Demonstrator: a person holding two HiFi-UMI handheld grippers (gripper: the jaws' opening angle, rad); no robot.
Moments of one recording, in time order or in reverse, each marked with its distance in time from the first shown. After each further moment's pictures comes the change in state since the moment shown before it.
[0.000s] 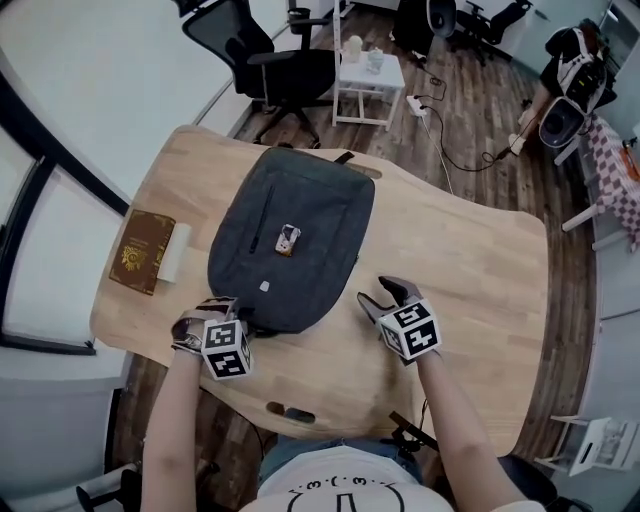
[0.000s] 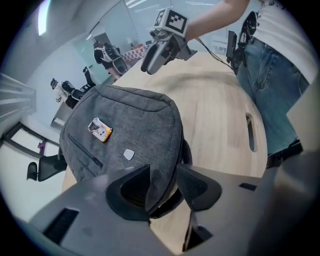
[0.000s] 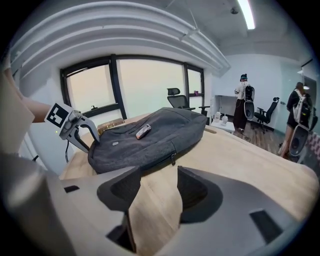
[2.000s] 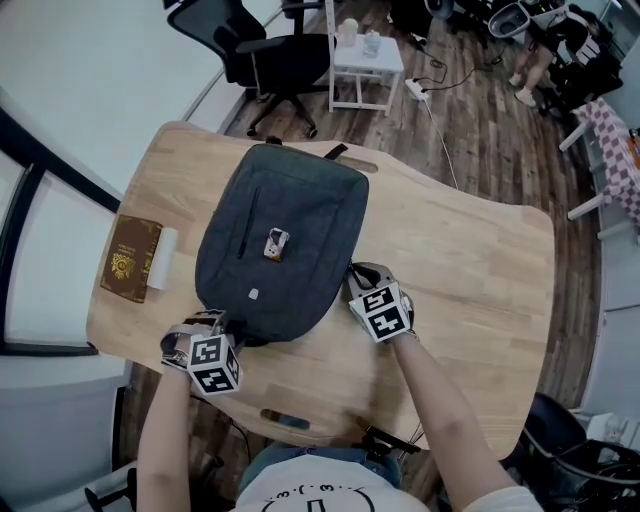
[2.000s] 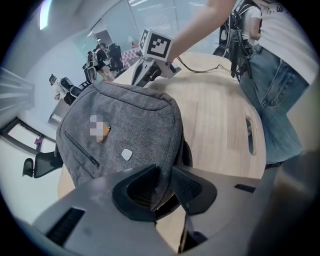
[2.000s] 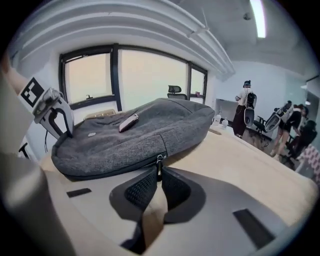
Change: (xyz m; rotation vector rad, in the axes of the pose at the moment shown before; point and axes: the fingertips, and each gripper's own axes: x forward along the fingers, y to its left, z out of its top) left arm 0.002 0.000 0.002 -0.025 -0.001 -0.027; right arm 0.080 -0.029 0.000 -0.087 0.008 -0.056
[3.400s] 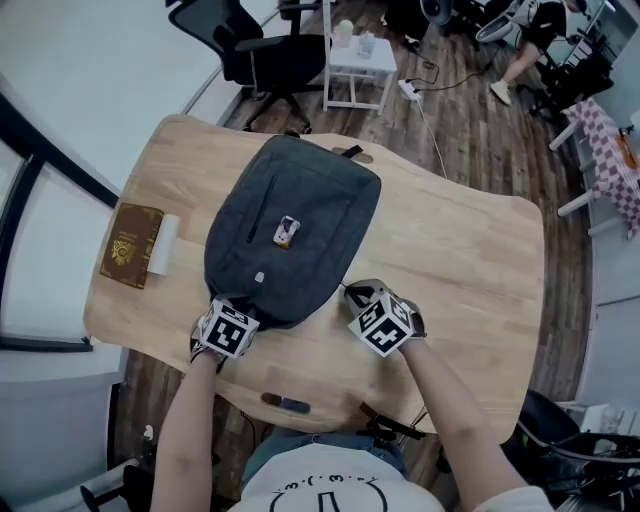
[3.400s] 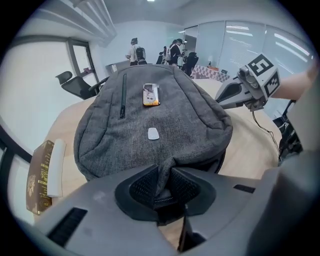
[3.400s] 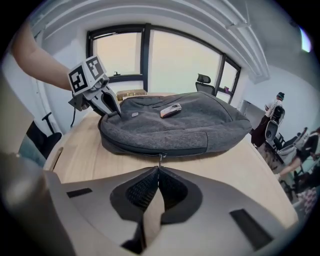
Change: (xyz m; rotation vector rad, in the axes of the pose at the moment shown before) left arm 0.025 0.021 -0.001 -0.822 -0.161 0.080; right arm -0.056 0.067 -0.036 -0.270 0.205 0.140
